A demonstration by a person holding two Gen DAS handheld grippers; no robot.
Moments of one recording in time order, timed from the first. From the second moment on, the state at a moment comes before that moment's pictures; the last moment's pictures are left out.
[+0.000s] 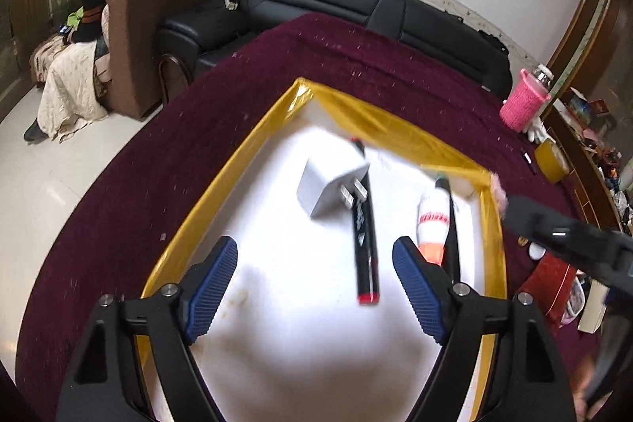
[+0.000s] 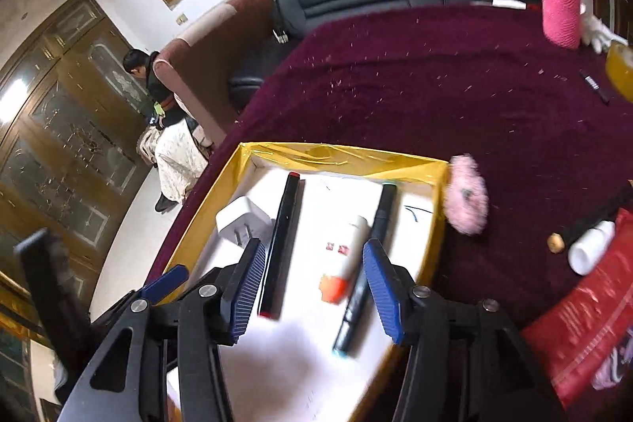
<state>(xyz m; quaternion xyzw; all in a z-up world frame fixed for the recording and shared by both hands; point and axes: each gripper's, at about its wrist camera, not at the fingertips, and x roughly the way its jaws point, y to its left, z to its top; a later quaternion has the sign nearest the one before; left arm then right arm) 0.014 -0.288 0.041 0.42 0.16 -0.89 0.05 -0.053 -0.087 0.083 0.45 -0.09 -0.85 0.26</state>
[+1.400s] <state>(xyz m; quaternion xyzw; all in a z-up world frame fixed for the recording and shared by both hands) -0.097 -0.033 0.057 0.37 -0.19 -0.91 0.05 -0.002 0.181 0.071 0.28 -0.18 -0.94 0.09</state>
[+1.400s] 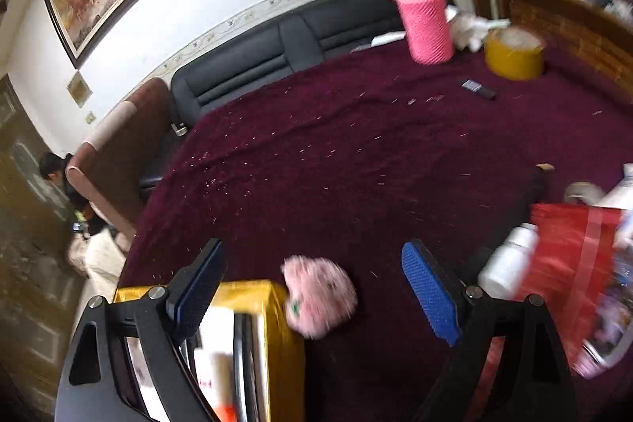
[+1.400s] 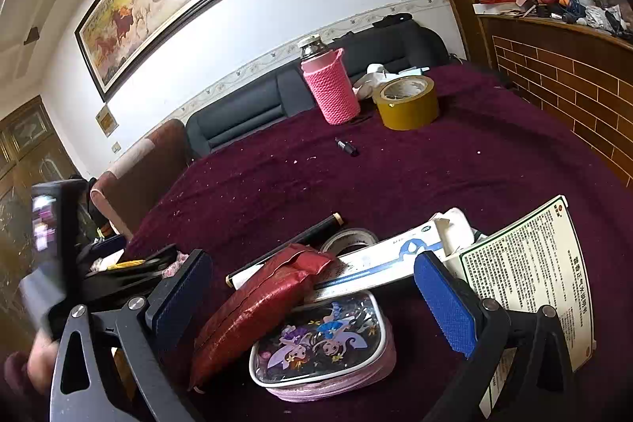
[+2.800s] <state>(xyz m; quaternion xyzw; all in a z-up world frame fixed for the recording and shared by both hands) -0.065 -0.041 0.057 0.43 -0.04 -0.90 -0.09 -0.012 0.193 0.063 0.31 -0.19 -0.93 0.08</state>
